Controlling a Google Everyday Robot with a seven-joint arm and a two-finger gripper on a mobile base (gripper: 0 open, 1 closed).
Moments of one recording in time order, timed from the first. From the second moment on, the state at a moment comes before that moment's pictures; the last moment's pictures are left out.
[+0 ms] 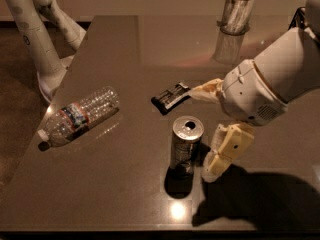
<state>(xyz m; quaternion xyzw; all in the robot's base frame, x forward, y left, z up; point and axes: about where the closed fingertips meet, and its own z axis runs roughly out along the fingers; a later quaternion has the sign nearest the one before) 0.390 -0.085 0.913 -0.67 0.67 0.20 0.24</state>
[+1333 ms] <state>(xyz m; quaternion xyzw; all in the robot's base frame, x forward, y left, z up) 0.369 -0.047 0.928 -0.70 0.62 0.23 0.26</state>
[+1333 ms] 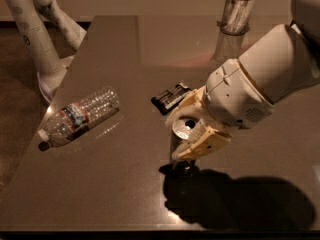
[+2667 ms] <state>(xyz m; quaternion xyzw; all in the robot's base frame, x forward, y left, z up) 0.449 -0.167 0.946 -0.63 0.78 0.02 0.06</state>
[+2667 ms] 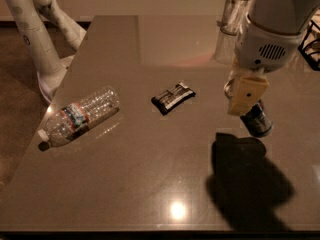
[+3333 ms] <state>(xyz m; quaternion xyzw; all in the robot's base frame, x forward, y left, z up) 0.458 -0.173 0.909 -0.63 0.78 -0.01 0.01</state>
